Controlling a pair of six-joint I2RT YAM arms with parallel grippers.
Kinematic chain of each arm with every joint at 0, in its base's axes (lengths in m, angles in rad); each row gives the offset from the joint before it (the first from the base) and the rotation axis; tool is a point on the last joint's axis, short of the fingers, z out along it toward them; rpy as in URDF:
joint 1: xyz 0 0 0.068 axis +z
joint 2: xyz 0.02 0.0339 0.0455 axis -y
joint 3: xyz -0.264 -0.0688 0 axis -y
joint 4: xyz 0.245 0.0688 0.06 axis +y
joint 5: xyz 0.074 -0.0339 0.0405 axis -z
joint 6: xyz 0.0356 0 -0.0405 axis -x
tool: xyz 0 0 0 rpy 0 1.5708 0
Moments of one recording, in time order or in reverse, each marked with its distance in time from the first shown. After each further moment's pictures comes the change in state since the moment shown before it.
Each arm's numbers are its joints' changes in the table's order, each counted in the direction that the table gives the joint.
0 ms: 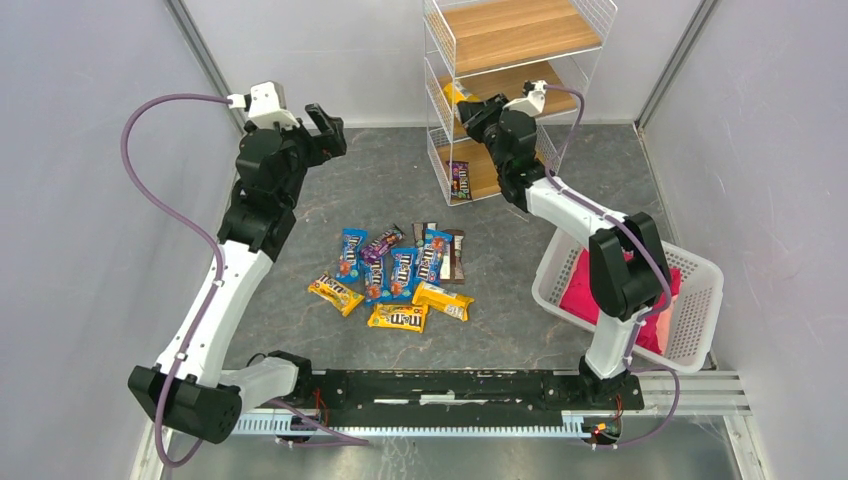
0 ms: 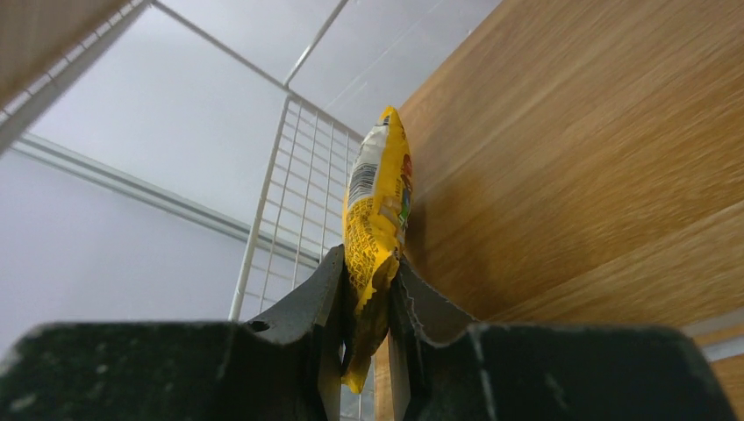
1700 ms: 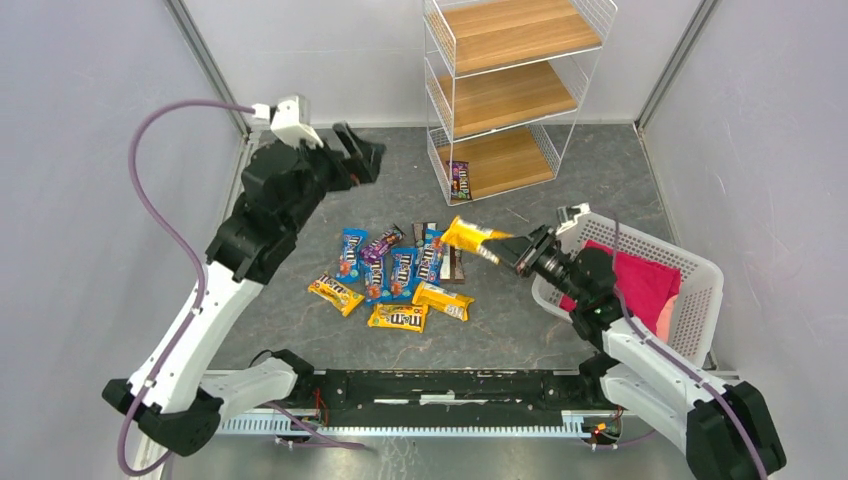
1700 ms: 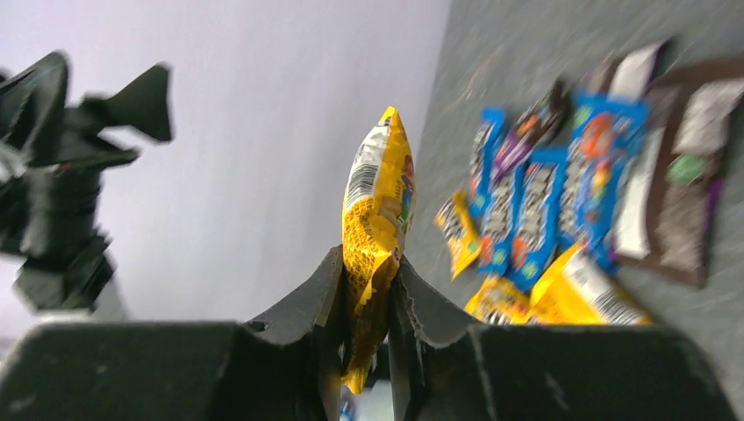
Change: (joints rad) left arm -0.254 0.097 0.074 0.293 0.067 0.181; right arm 0.009 0.983 -1.133 -0.142 -0.615 -0.414
